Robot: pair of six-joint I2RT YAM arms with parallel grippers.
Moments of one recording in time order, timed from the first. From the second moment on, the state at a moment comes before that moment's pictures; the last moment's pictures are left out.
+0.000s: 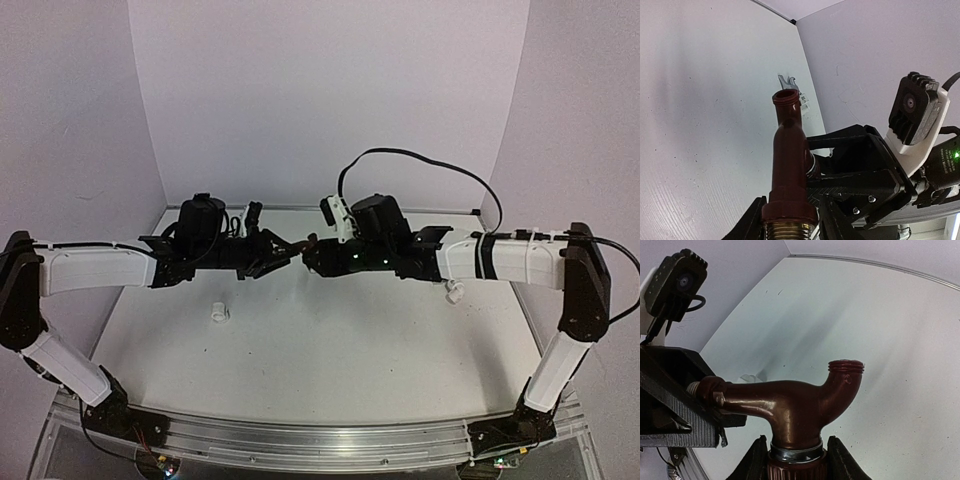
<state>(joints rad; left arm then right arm) -0.71 1.47 0.94 0.18 0.45 -0.96 0.89 1.76 1.31 -0.08 -0.07 0.43</state>
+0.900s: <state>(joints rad) -0.62 1.39 0.93 0.16 0.86 -0.69 0.64 1.64 1.12 0.29 -0.71 0.82</state>
